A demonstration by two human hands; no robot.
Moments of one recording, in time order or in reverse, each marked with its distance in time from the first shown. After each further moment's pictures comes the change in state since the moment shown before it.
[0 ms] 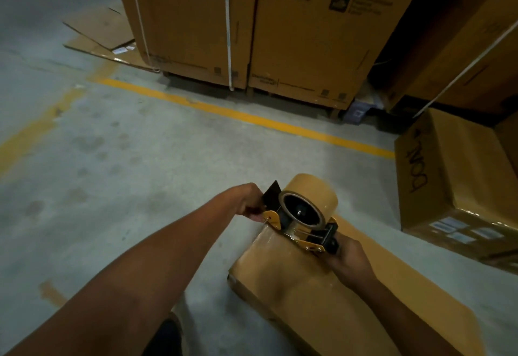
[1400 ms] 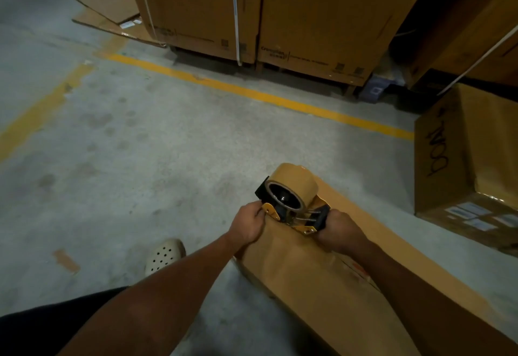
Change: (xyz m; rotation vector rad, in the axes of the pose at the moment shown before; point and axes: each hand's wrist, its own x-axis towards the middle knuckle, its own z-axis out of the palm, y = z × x) left_hand 0.018 -0.116 0.073 0.155 0.354 0.460; right_hand 0.036 -0.012 0.006 -0.316 -0.312 0.093
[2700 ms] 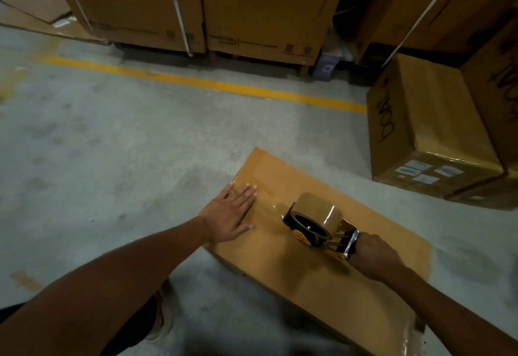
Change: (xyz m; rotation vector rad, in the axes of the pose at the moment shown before) left_hand -0.005 0.006 0.011 1.149 -0.330 0.730; right_hand -0.116 0.124 0.002 -0.116 0.019 0.374
